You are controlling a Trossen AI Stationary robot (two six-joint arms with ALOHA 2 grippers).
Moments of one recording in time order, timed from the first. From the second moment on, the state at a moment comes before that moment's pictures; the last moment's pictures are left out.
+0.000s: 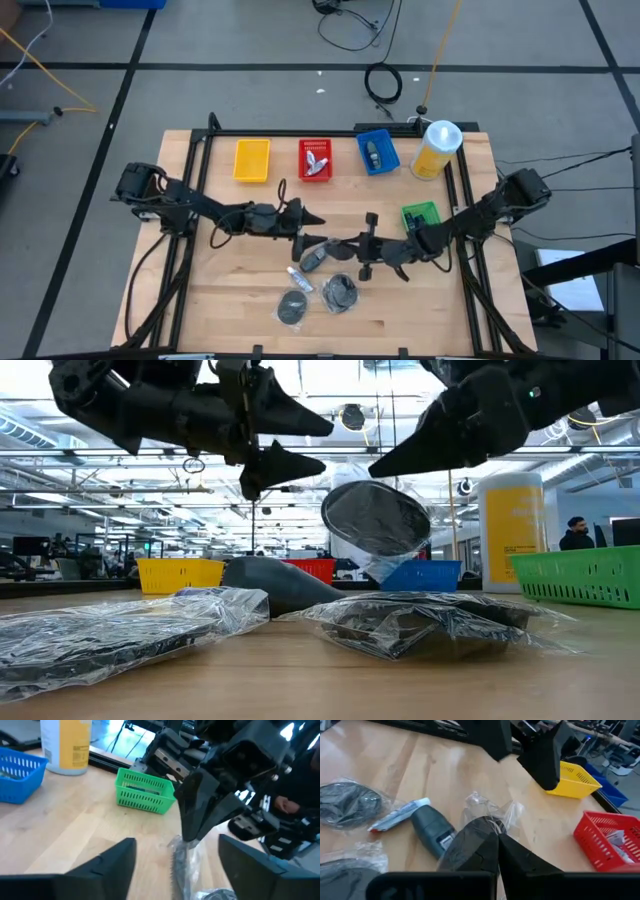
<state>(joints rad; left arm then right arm) -0.14 1.62 0.65 0.81 -0.10 -0.37 0.40 1.55 0.67 0.46 0.58 -0.01</state>
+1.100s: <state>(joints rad) -0.10 1.68 0.65 0.84 0.02 -0.17 0.36 1.54 0.67 0.61 0.63 -0.08</state>
